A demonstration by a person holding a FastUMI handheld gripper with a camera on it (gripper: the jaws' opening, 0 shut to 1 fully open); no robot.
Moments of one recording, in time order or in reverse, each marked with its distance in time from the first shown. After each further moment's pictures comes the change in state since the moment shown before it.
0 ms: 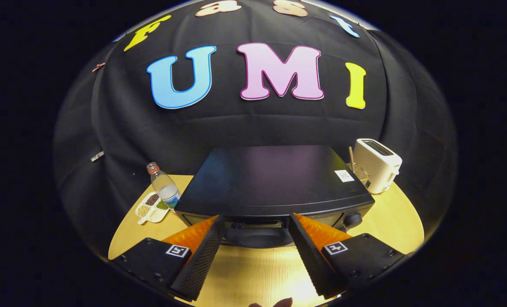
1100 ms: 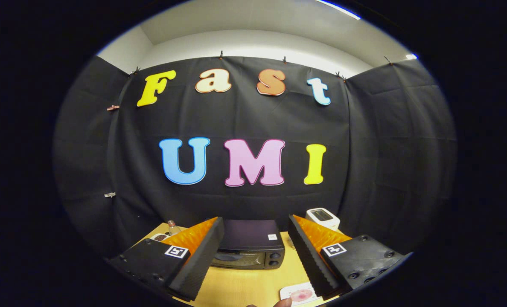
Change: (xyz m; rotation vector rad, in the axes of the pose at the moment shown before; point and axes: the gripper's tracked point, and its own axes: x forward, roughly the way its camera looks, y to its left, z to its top) arm -0.261 -0.065 0.148 -0.024 -0.468 -0.040
